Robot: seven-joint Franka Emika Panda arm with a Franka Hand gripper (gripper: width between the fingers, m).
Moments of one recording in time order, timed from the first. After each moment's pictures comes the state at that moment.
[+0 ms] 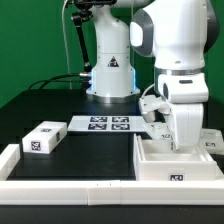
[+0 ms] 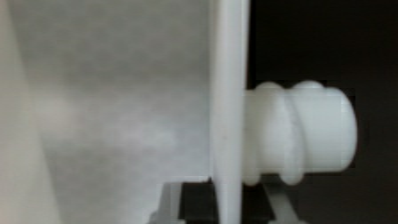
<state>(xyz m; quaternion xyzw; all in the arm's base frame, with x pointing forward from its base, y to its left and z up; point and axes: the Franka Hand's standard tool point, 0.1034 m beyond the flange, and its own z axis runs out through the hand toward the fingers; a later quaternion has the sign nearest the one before) 0.522 0.111 0.022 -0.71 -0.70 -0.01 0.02</state>
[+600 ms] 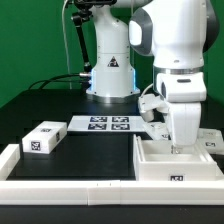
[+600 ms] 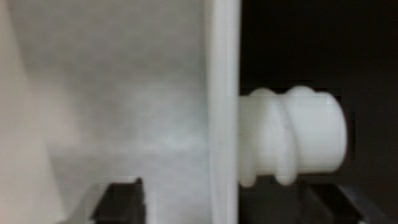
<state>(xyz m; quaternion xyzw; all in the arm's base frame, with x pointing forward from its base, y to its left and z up) 0.522 0.107 0.028 -0.72 -0.69 -0.01 0.01</state>
